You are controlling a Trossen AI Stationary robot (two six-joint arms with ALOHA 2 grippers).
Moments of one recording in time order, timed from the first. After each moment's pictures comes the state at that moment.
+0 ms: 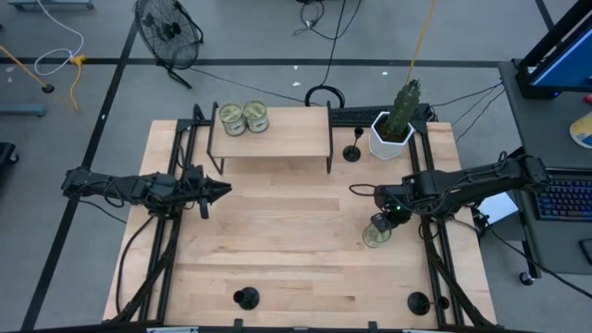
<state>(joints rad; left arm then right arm) -0.16 0.23 0.21 -0.17 -0.37 -0.46 0.08 1.03 0.66 -0.94 -0.29 1.18</state>
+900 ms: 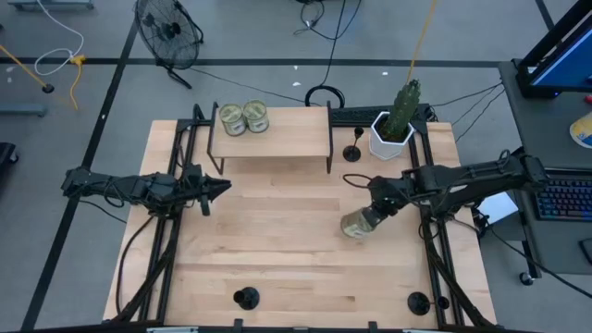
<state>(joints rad) -0.16 0.23 0.21 -0.17 -0.43 -0.51 0.08 1.07 0.81 -0.86 -0.12 1.06</state>
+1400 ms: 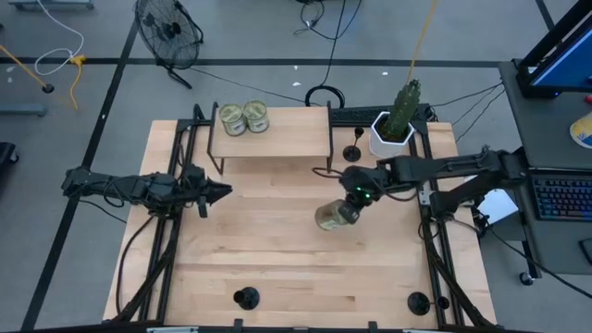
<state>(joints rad) -0.16 0.24 0.21 -0.14 -0.33 -0.60 0.03 1.36 1.18 -0.88 -0.05 0.72</state>
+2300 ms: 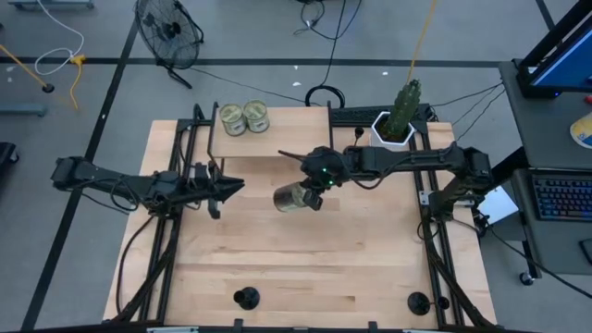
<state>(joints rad) -0.16 0.58 0.25 0.39 -0.35 -0.30 -0.07 1.64 1.42 -0.57 -0.01 0.34</state>
